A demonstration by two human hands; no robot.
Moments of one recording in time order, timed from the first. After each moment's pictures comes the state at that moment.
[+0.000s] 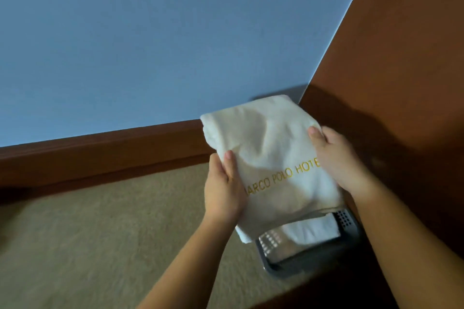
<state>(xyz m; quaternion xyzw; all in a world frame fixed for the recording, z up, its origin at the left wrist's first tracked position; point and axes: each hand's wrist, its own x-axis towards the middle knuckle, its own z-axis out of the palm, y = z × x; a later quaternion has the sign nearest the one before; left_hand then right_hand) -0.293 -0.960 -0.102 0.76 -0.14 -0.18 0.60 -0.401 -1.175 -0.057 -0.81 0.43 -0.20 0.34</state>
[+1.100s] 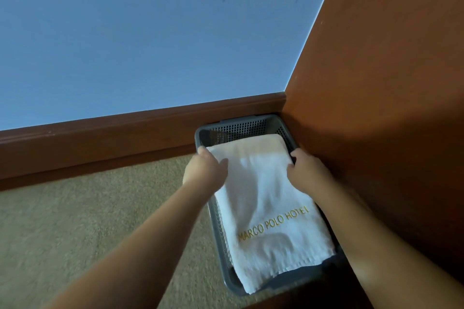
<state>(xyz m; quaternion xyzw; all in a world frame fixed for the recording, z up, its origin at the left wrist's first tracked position) -0.252 -1.077 -0.180 0.93 -0.20 -0.25 0.17 -0.419 -1.268 -0.181 -0.87 0.46 0.07 0.19</state>
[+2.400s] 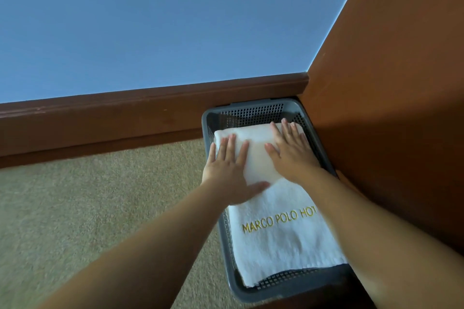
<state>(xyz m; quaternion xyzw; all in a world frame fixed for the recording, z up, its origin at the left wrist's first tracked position) -0.265 -1.091 -0.254 0.86 -0.46 -0.21 -0.03 -0.358 -1.282 -0.271 -0.94 0.30 0.10 0.12</state>
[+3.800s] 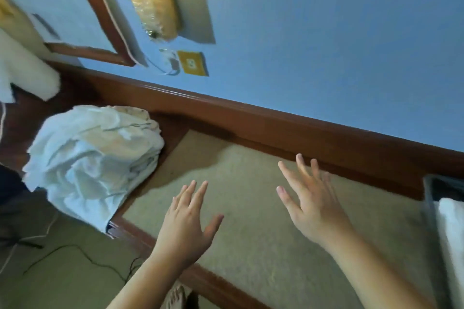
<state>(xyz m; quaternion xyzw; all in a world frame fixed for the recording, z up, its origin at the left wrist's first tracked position) -0.265 -0.524 -0.148 0.98 -0.04 -0.04 0.18 -0.244 -0.827 -0.138 -0.97 -0.05 0.03 0.22</state>
